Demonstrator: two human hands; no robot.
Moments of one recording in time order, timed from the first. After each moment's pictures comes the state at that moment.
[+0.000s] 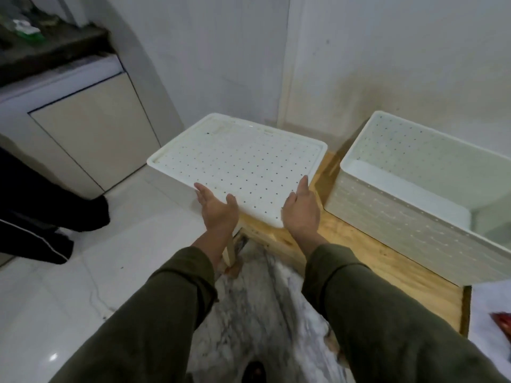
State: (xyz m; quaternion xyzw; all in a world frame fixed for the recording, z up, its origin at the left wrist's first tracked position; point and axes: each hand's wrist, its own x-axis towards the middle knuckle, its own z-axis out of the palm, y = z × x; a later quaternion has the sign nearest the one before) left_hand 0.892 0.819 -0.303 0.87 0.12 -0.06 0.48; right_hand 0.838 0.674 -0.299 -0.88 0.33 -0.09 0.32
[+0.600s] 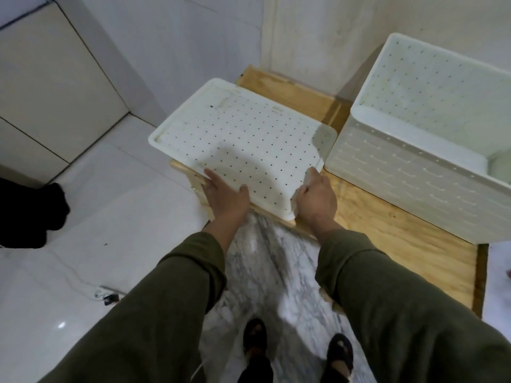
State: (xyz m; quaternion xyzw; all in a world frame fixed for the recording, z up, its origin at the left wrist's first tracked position) left_hand 0.899 0.780 -0.399 0.88 0.09 -0.20 0.41; right_hand 0.824 0.632 -0.396 -0.90 0.36 -0.03 0.26
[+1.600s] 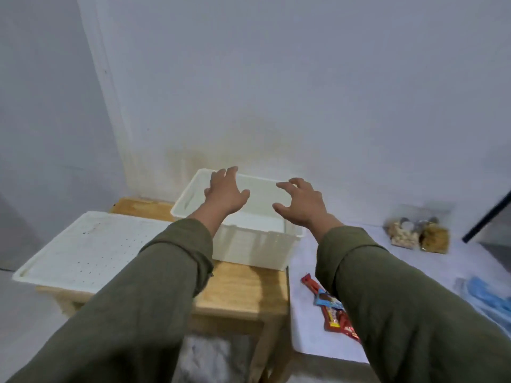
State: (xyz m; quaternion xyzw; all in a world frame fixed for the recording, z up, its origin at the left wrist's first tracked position) left_hand 0.738 0.561 -0.122 0.87 -0.39 -0.07 0.31; right_hand 0.587 0.450 -0.122 -0.93 0.34 -0.11 0.08
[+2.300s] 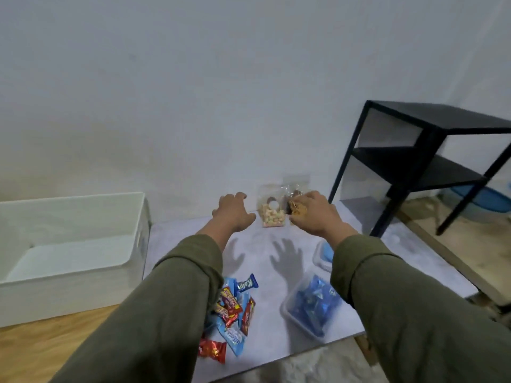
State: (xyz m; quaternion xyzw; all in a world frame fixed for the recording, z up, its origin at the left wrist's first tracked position) left_hand 0.423 0.268 -0.150 0.79 -0.56 -0.18 0.18; right_hand 0.225 0.217 -0.132 -0.83 0.54 -0.07 0.11
